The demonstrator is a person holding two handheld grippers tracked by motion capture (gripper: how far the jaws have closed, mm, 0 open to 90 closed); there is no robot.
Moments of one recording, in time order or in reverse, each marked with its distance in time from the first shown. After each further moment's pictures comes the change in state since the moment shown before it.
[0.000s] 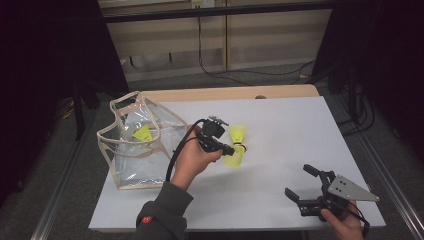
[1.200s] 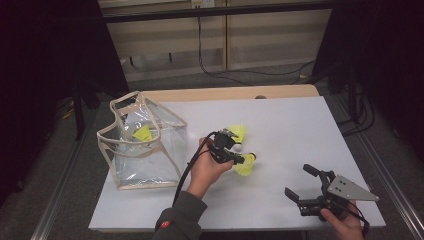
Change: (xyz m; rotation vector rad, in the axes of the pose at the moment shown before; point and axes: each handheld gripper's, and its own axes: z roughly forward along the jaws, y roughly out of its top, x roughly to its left) left arm -0.002 -0.021 0.056 -0.057 -0.036 -0.011; right arm 0.000 0.000 0.001 0.001 0.000 0.003
